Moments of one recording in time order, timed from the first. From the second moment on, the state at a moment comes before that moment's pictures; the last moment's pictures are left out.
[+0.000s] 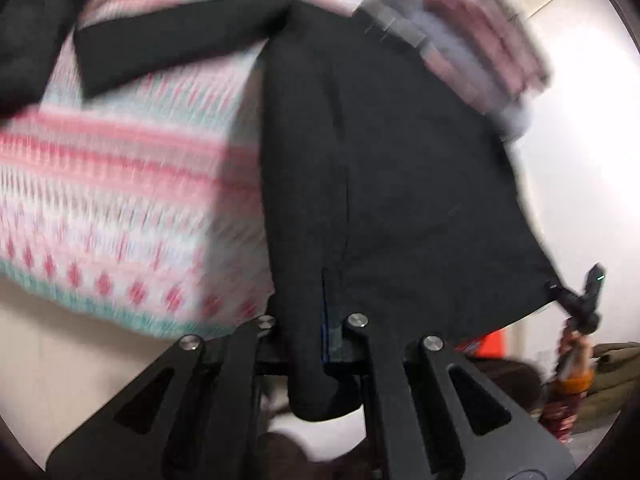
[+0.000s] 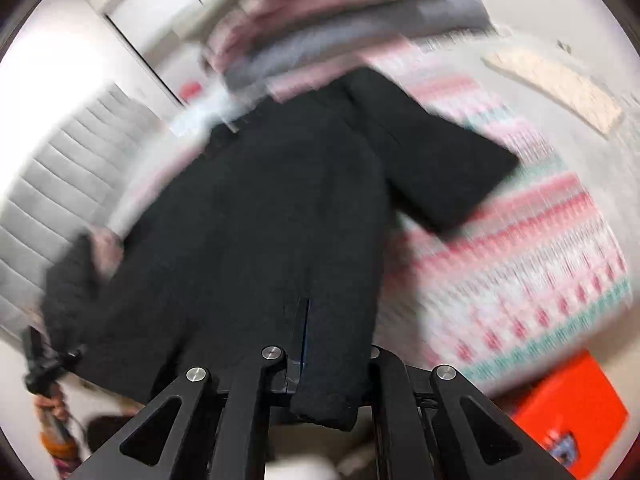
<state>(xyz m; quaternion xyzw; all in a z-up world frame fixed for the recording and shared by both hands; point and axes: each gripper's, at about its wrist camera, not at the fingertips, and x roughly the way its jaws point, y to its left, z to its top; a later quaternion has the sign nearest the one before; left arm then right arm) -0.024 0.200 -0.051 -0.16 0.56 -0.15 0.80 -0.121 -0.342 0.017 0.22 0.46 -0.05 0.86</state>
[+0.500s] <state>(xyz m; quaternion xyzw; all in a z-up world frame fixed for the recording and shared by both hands) -0.017 0.173 -0.015 -0.04 0.50 -0.08 0.86 -0.120 -0.396 -0.058 0.28 0.53 -0.07 0.79</state>
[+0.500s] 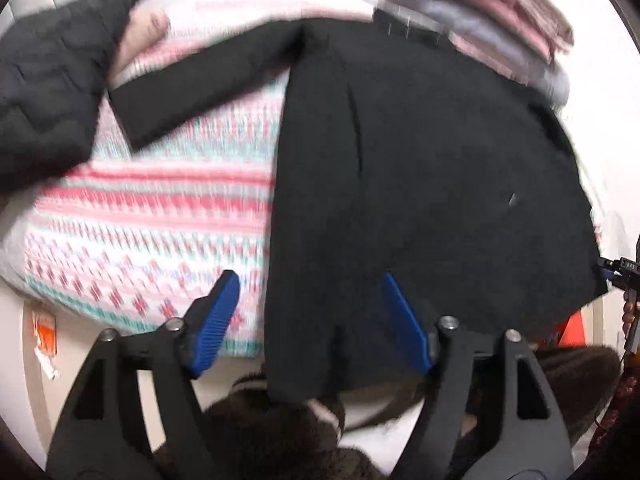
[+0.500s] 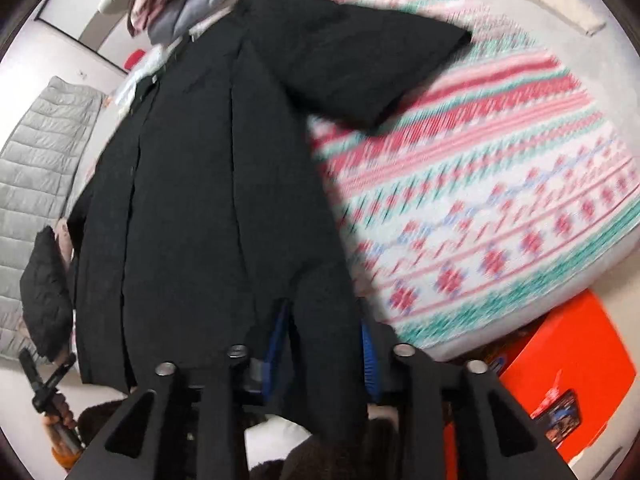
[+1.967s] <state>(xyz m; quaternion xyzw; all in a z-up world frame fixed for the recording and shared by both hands) 0.124 -0.017 -0.070 0.03 0.41 -0.20 0.89 0.129 -0.653 -0.055 -0.05 0.40 -0.53 0.74</state>
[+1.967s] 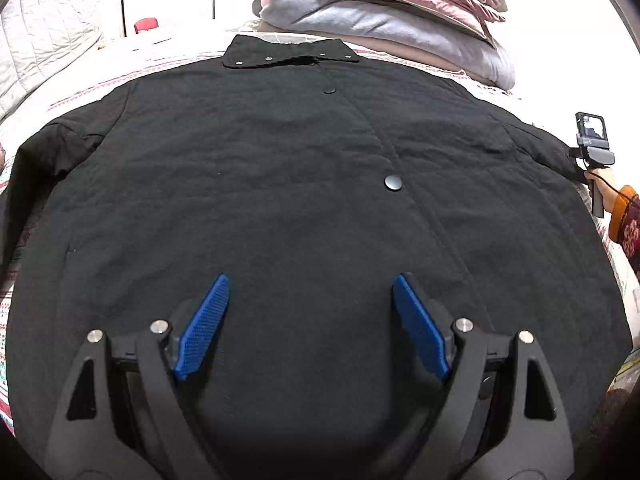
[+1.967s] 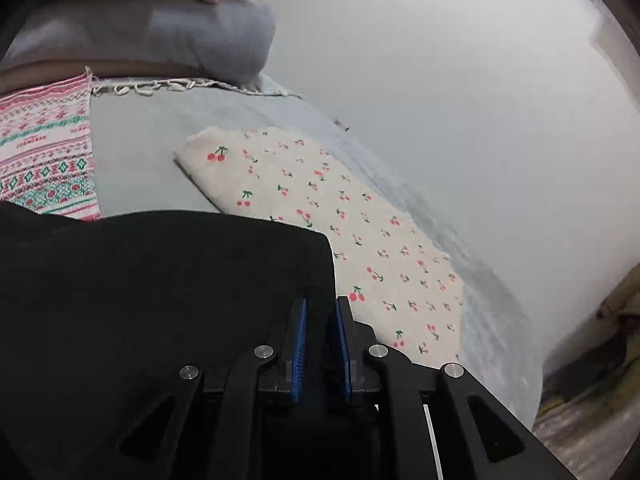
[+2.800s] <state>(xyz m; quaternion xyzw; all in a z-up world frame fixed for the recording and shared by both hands) 0.144 0.008 -0.078 0.01 0.42 -0.15 0.89 0.089 -0.638 -0.069 0.12 0.39 -0.44 0.80</state>
